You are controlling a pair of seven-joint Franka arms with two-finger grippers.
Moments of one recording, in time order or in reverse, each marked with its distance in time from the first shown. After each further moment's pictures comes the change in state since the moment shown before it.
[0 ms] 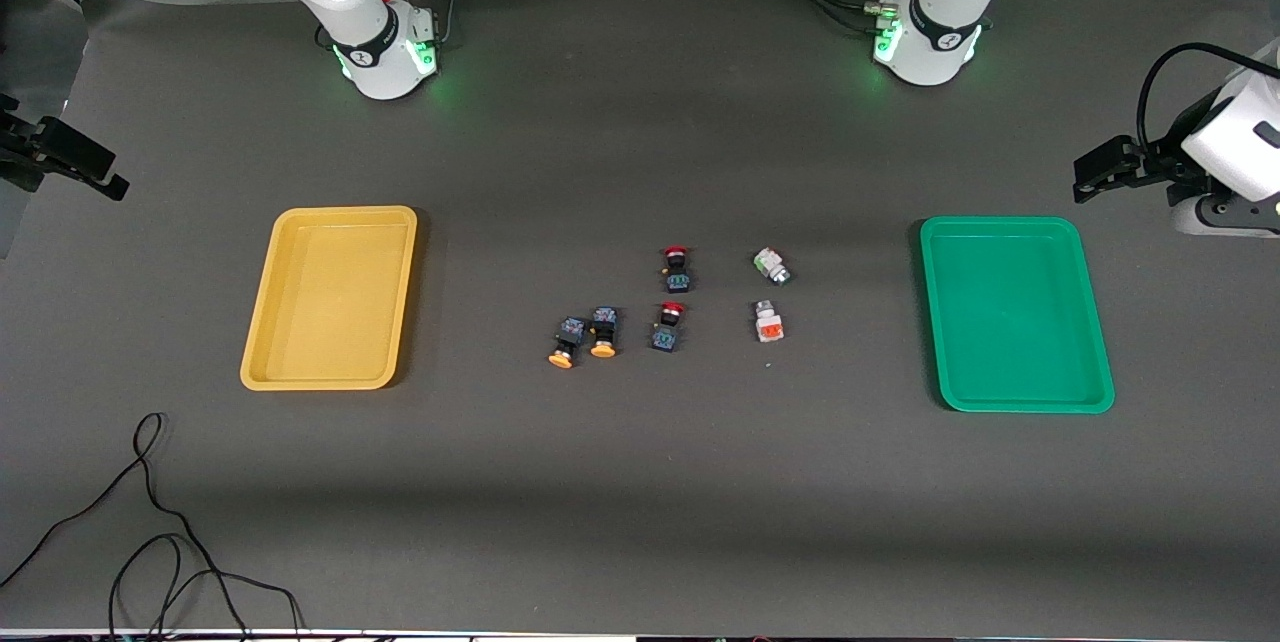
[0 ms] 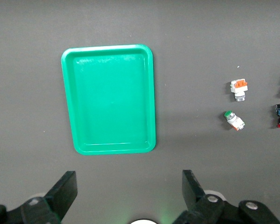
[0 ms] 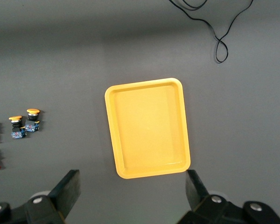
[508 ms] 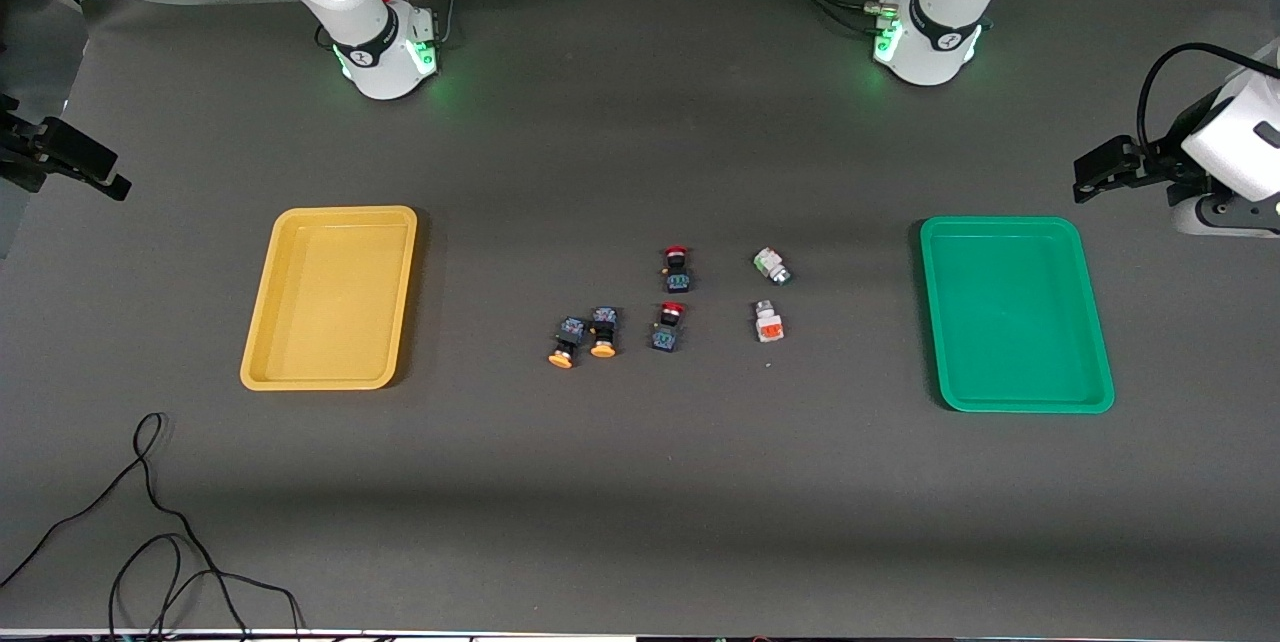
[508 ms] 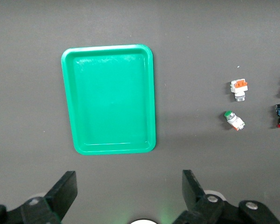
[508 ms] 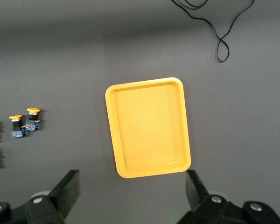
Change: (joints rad) left arm 0.000 0.000 0.000 0.000 0.000 0.000 0.000; right arm 0.002 0.005 0.001 -0.001 0.002 0.001 -0.004
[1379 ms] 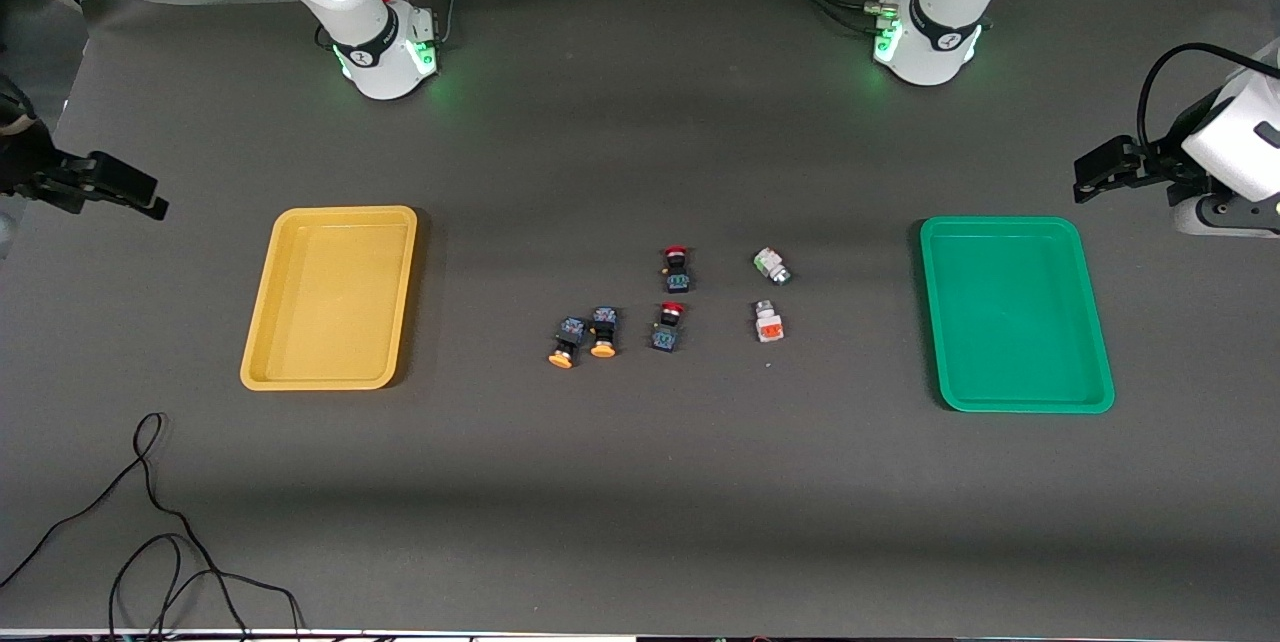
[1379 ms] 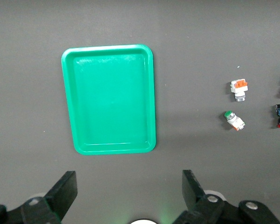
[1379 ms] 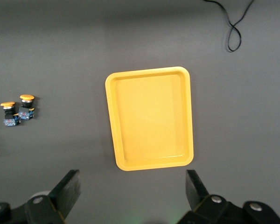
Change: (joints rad) left arm 0.000 0.000 0.000 0.000 0.000 0.000 0.000; right arm 0.033 0.062 0.003 0.003 0.001 -0.024 -0.006
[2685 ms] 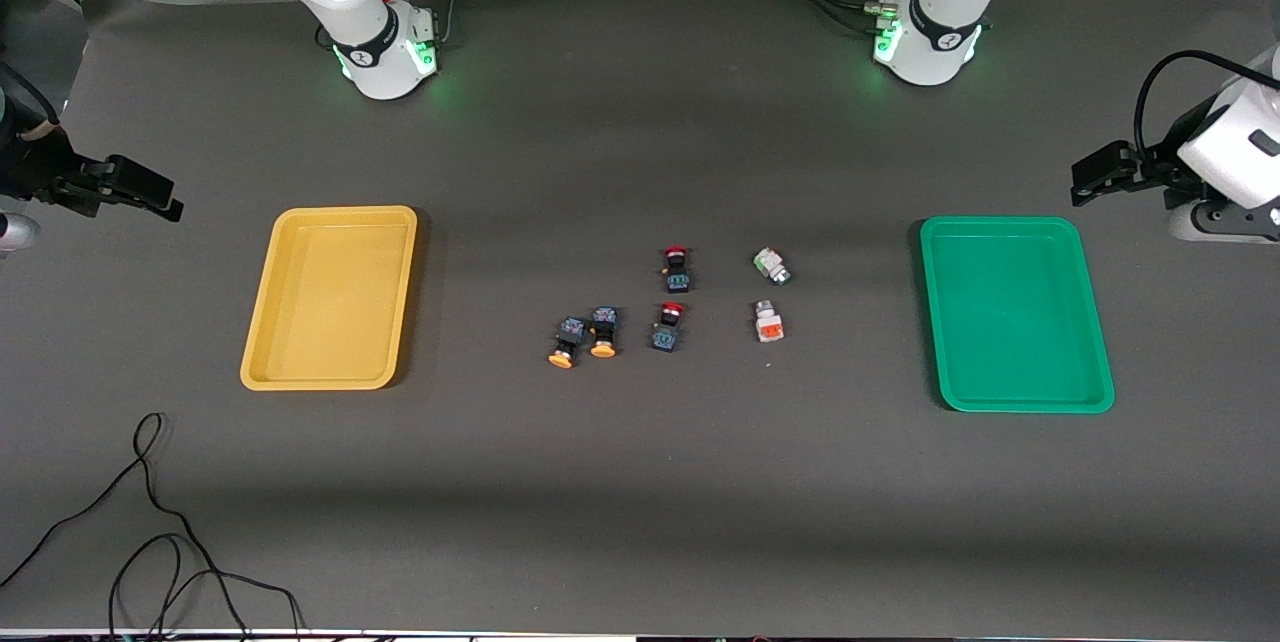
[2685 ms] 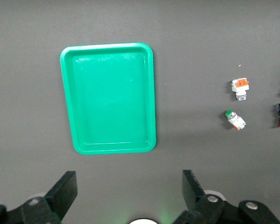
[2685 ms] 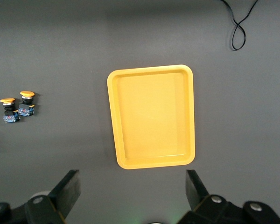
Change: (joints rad) left arm 0.001 0.012 -0.001 -0.002 0.000 0.000 -0.002; right arm 0.011 0.014 -0.009 0.002 0.000 -0.005 0.000
